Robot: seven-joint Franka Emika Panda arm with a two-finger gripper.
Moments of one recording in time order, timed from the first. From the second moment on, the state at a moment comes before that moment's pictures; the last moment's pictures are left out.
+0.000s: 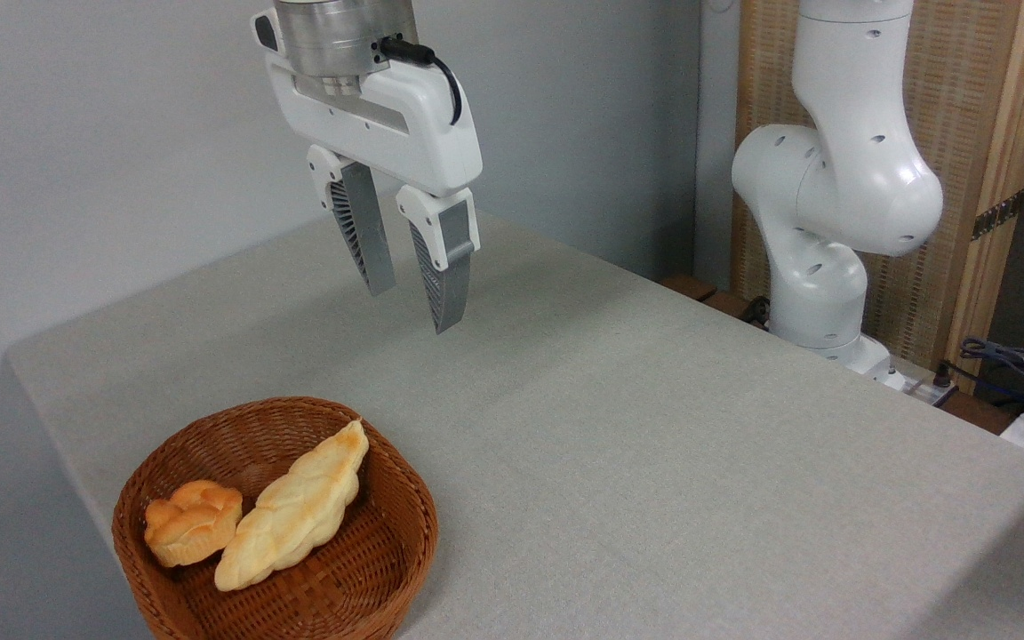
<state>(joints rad) -0.10 -0.04 0.04 -1.64 -0.05 1.58 0.66</state>
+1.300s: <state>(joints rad) -0.12 0.08 0.00 -1.64 -0.07 2.04 0.66</state>
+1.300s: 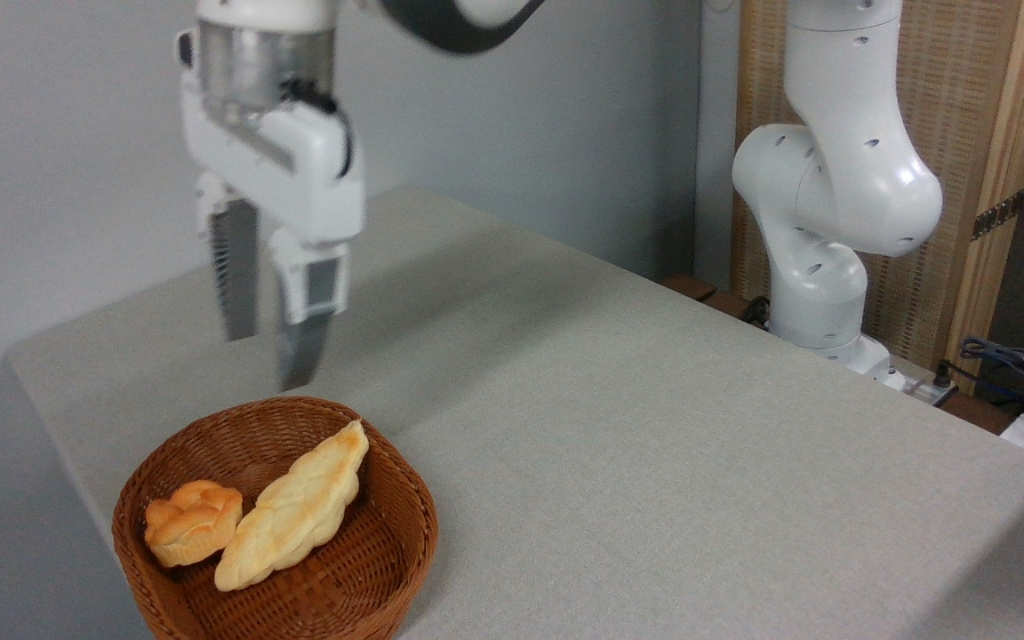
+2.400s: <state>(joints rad) -0.12 0.32 -0.12 -1.66 0.16 2.32 0.66</state>
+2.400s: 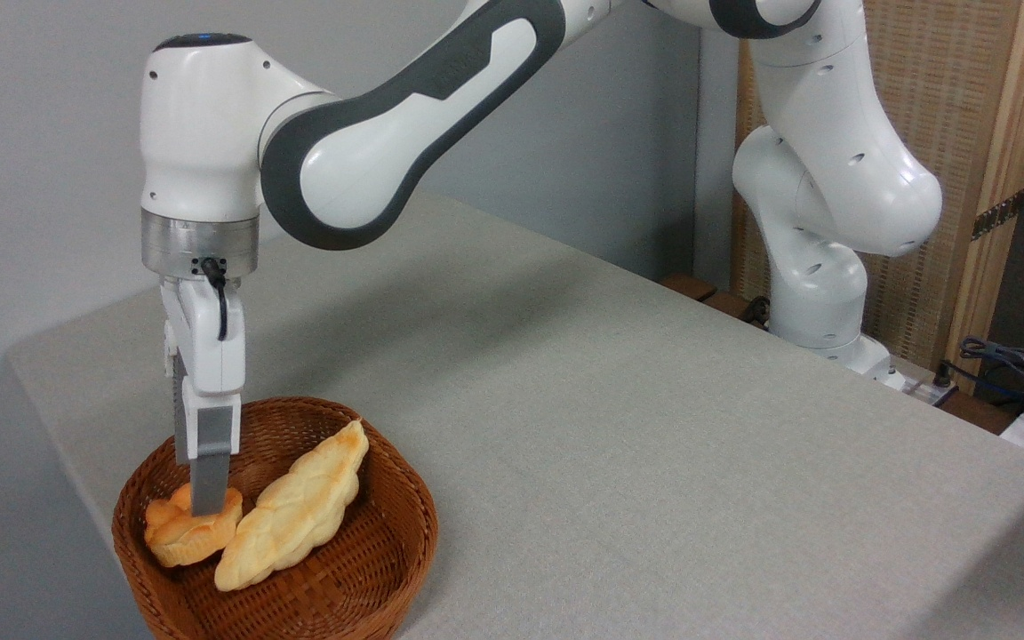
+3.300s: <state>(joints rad) -0.12 0.35 -0.12 -1.68 0.20 2.37 0.66</state>
